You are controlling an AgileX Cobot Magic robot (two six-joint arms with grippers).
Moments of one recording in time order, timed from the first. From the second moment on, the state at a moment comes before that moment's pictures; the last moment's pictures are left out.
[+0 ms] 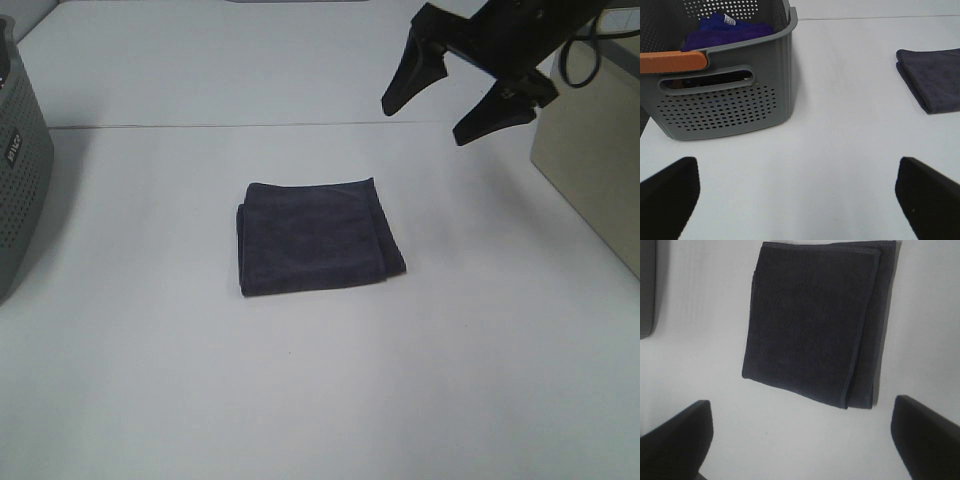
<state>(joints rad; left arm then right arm) 0.04 -0.01 -0.51 -0.06 1.05 0.03 0.16 1.95 -1.60 0.63 1.03 -0.25</state>
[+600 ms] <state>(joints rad) 0.04 -0.01 -0.51 -0.06 1.05 0.03 0.15 2.37 -1.88 0.63 1.12 -0.27</state>
